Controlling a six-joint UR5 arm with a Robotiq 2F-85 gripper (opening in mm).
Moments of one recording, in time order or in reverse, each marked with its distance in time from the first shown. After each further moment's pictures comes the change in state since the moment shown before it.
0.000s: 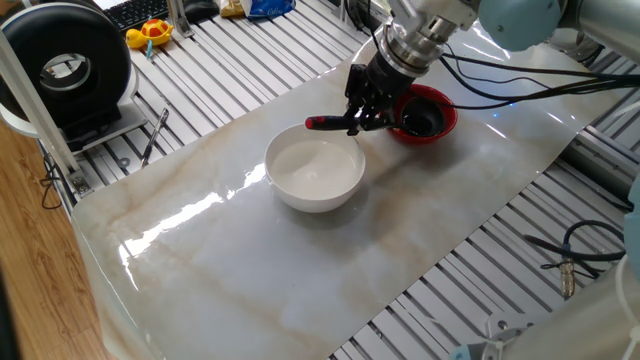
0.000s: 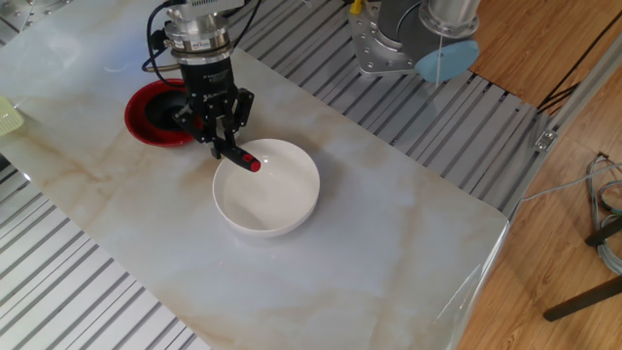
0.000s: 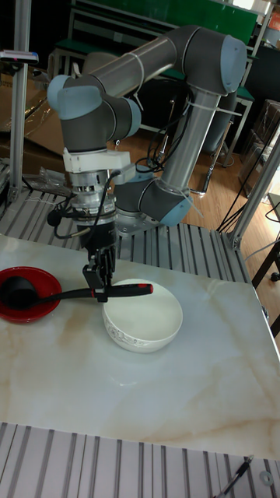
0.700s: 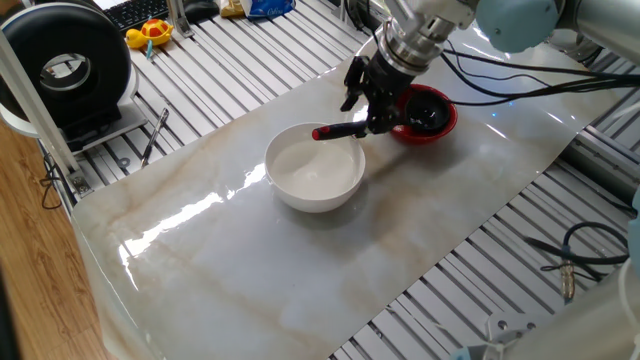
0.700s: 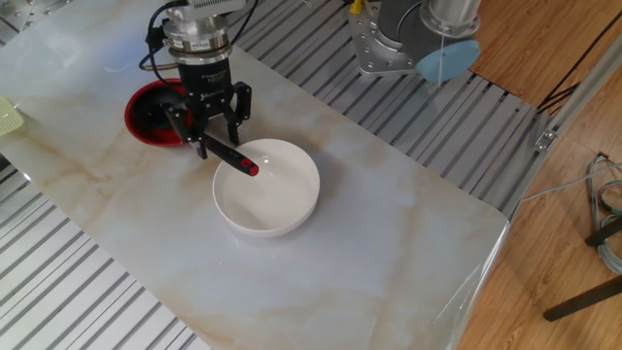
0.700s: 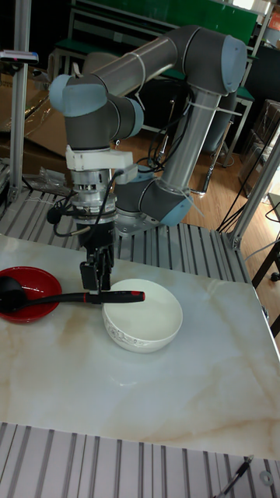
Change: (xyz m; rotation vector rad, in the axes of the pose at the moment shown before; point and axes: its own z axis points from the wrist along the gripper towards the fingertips) arm 0.004 -0.006 -0.006 0.013 0.046 -0.019
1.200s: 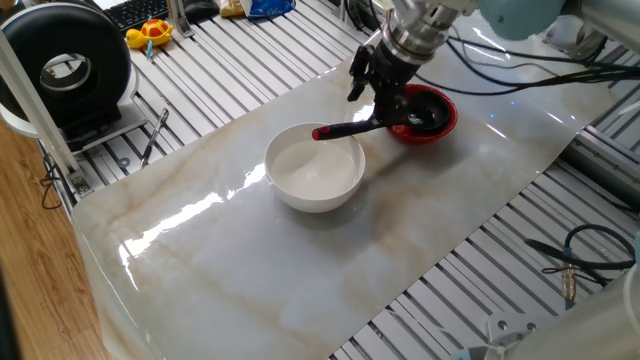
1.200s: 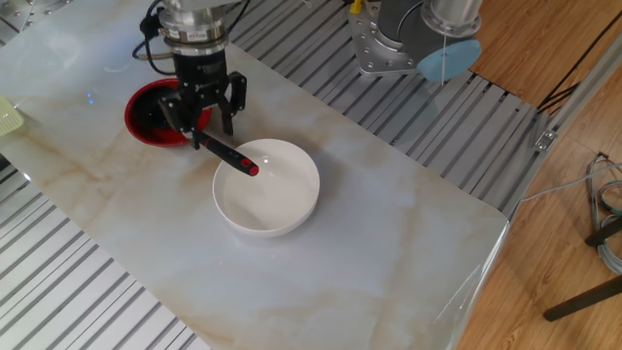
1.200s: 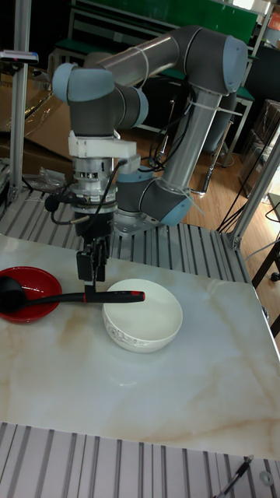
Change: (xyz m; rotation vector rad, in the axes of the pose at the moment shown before) arm 0.010 -0.003 -0.030 -0.001 0.062 -0.008
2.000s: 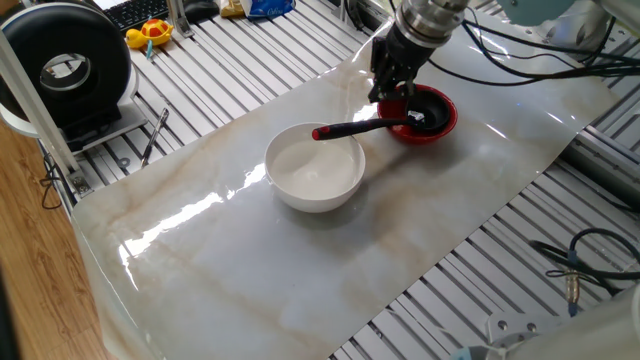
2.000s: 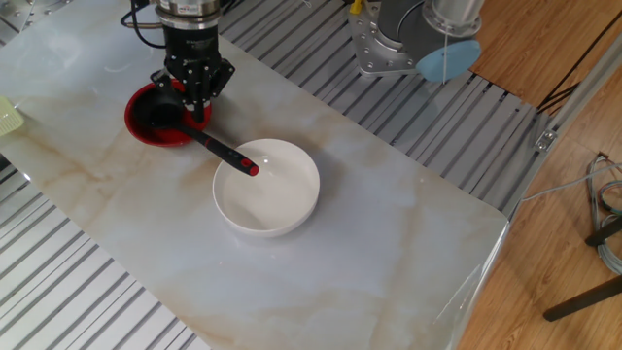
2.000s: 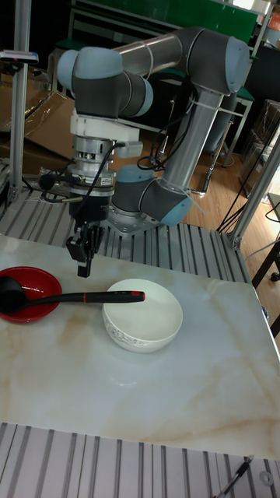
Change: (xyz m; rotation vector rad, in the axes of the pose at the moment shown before) arm 0.020 -0.011 -0.024 0.057 0.085 0.109
